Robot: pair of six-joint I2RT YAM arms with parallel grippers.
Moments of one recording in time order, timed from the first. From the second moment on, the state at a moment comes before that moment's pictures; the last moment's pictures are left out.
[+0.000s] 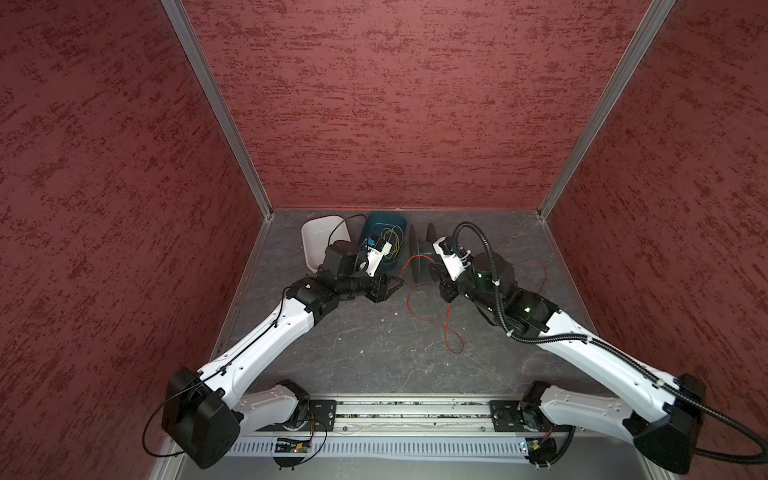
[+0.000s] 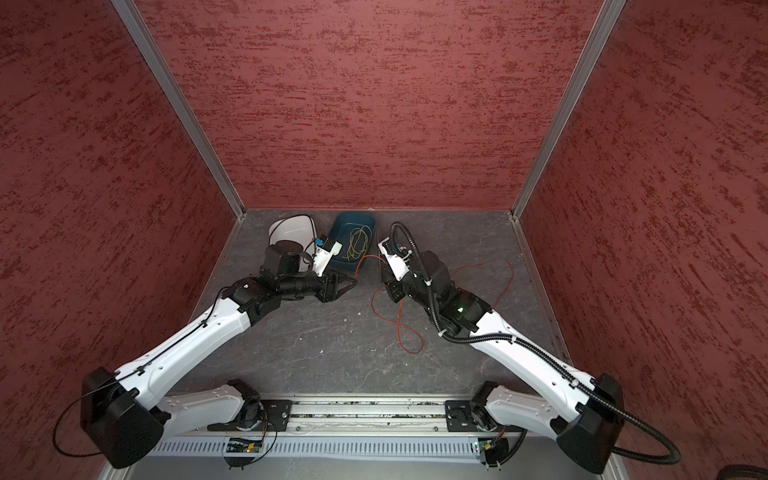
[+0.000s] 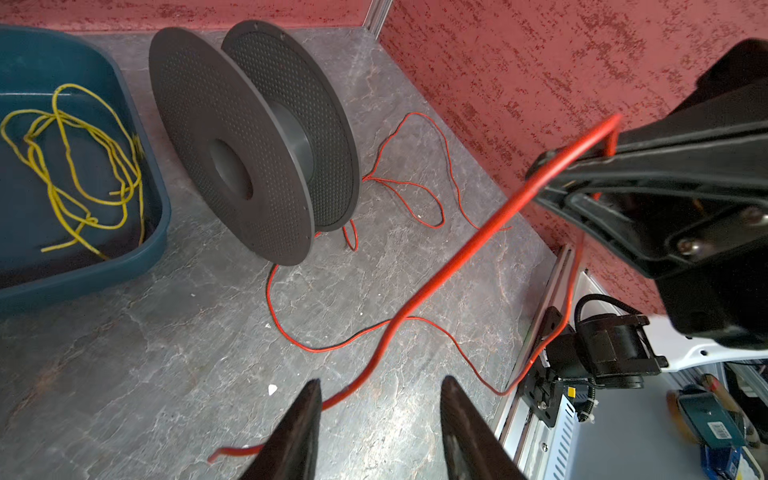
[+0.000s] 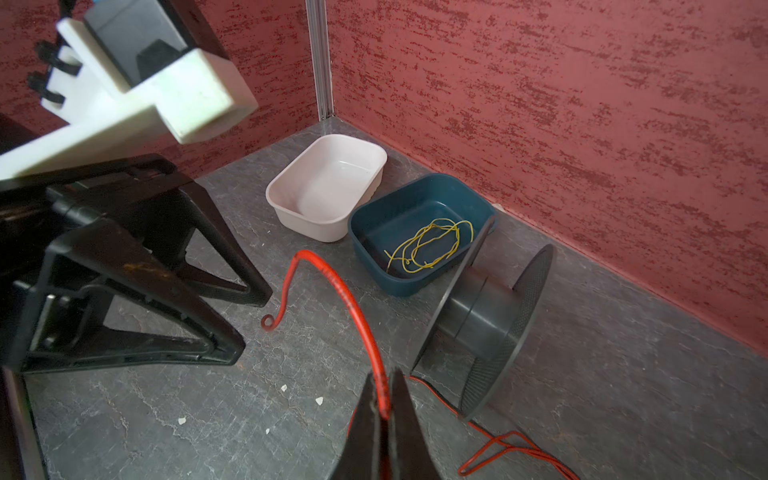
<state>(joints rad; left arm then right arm) -0.55 1.19 0.98 -0.36 0.48 -0.25 0.76 1.11 0.98 -0.22 0.04 -0.01</state>
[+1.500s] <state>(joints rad) -0.68 1.32 1.23 -0.71 0.28 -0.19 0.67 1.23 1.04 -0.20 0.03 -0.05</state>
